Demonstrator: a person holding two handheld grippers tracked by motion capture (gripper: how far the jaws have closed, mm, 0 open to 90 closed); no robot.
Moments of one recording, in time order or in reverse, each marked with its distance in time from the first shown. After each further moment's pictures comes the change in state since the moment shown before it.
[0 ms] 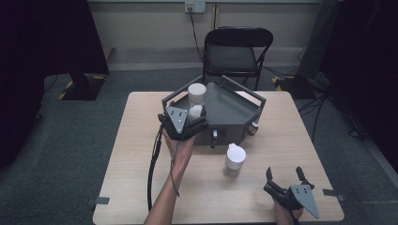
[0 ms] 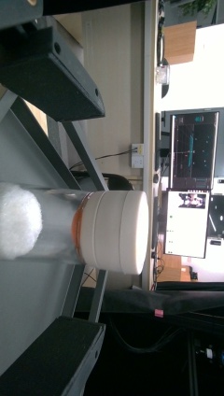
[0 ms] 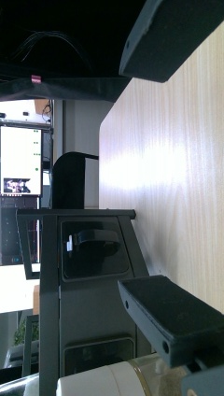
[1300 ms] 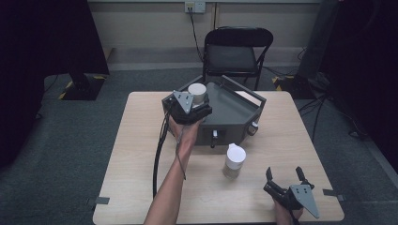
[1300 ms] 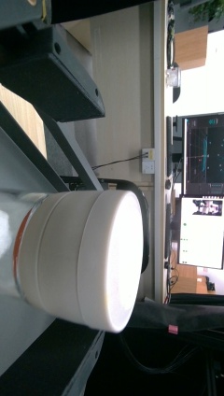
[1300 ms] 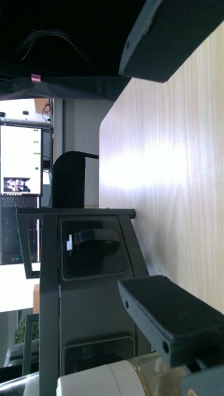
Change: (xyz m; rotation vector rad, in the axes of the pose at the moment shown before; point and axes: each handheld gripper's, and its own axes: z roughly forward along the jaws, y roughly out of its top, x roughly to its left) left arm -0.004 0.015 0.059 0.075 0.026 0.020; right arm -0.001 0.000 0.000 0.000 0.004 0.000
